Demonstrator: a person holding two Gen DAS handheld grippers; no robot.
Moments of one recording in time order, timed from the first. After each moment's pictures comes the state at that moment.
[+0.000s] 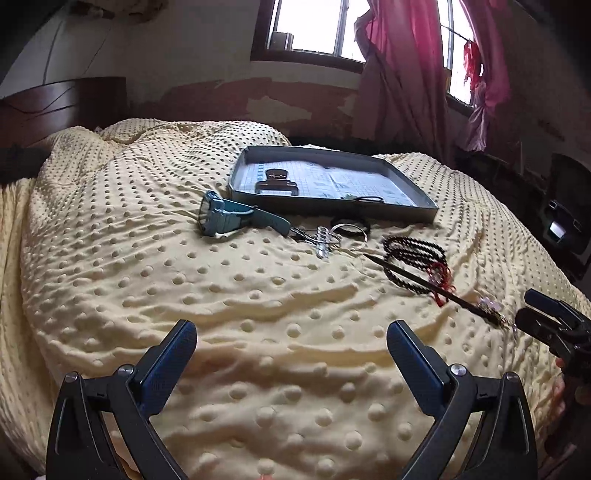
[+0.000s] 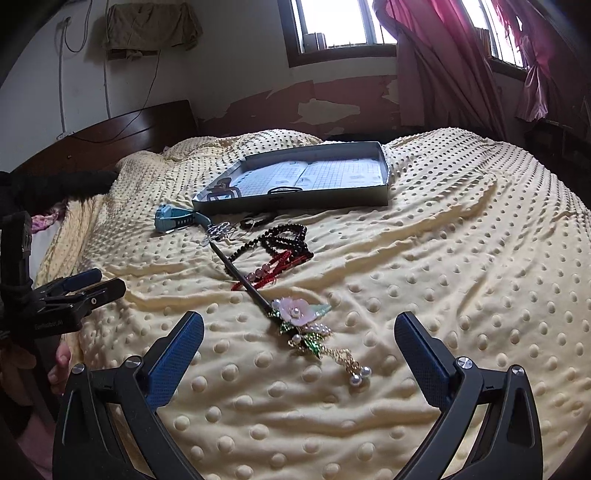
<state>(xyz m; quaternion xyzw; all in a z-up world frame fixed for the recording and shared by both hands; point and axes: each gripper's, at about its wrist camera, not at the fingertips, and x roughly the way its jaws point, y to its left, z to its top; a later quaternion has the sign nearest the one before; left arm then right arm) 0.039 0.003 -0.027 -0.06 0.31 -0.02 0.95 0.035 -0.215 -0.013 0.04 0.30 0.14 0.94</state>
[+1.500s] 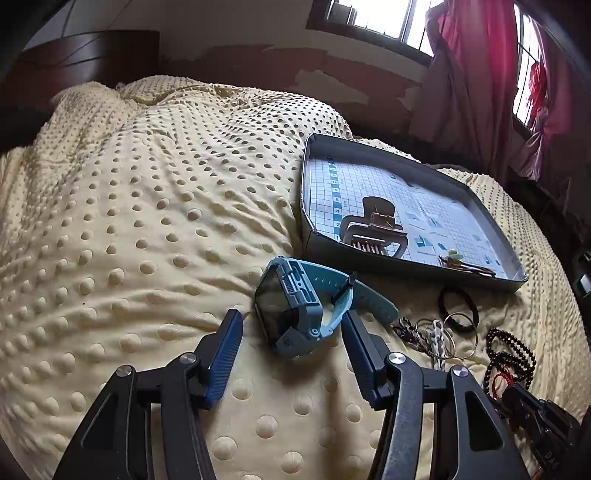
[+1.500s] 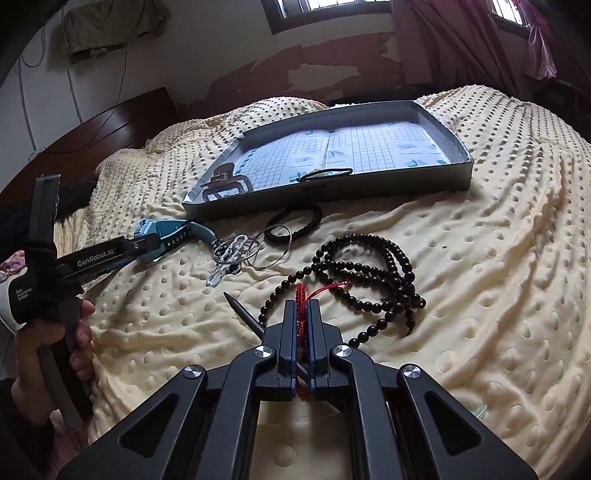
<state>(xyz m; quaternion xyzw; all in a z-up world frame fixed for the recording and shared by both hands) 0.187 0.077 -0.034 -0.11 0.37 0.03 0.92 0.134 -0.124 -0.042 0.09 0.37 0.13 0.91</state>
